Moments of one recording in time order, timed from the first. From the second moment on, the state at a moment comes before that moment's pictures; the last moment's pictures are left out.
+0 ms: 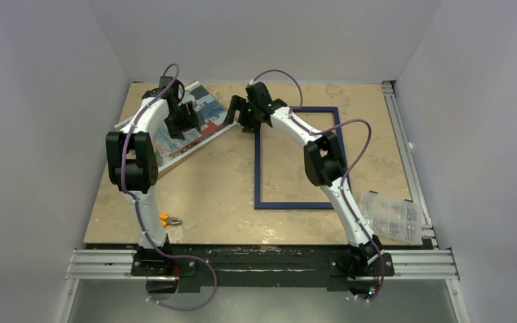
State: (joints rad) left arm -0.02 2.02 1.68 -0.80 0.12 -0.41; right arm 0.58 2.61 2.36 -0.52 -0.23 0.74
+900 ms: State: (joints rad) left arm 0.05 2.35 2.06 -1.13 0.11 -0.33; right arm 0.56 2.63 2.27 -0.24 -0.26 1.04
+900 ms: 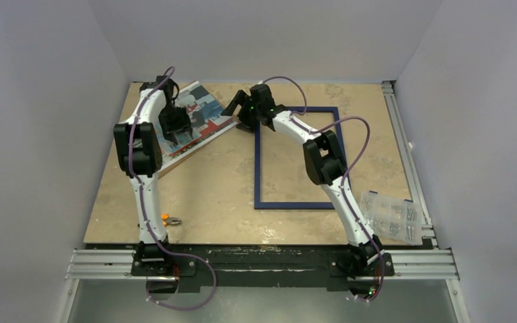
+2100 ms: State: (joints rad) left arm 0.05 2.39 2.08 -1.19 0.10 -0.25; right arm 0.55 2.53 1.89 0.29 -0.42 1.13
